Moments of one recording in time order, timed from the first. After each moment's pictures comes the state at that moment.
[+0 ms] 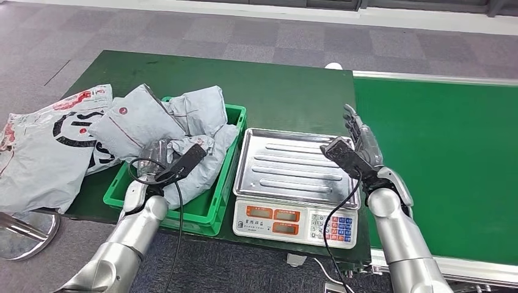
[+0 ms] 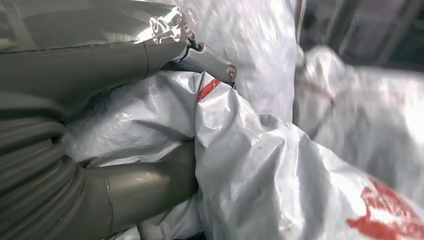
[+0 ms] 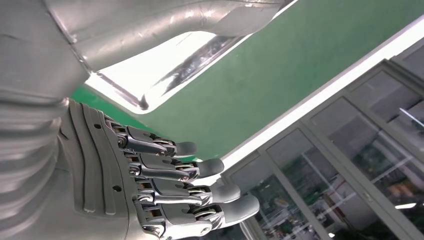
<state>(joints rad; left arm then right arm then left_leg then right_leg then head) -0.61 -0.11 -0.01 -0.62 -1.10 0.33 -0.01 -0.42 -0.03 0.06 -1.18 0.71 -0.10 -0.31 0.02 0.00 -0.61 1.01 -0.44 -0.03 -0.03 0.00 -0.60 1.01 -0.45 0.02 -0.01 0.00</state>
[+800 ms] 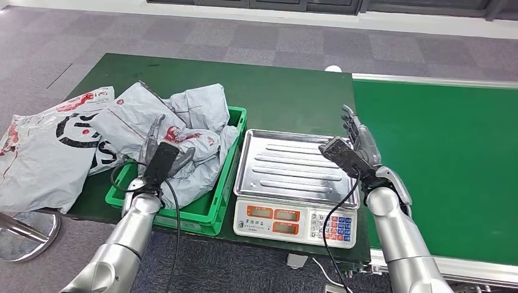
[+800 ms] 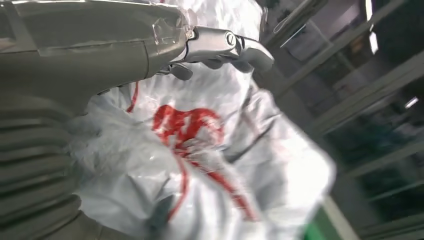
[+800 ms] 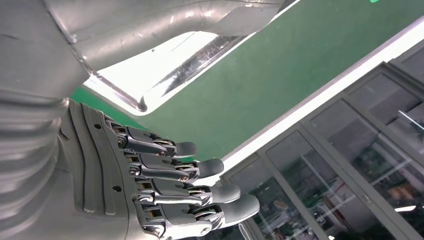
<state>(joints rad) -0.56 -0.14 0.06 -0.69 -0.56 0.33 -0.51 -0.43 -0.02 0.06 -1.16 0.71 -0.09 -0.30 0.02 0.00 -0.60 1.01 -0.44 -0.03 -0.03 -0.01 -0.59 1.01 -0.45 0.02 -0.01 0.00</state>
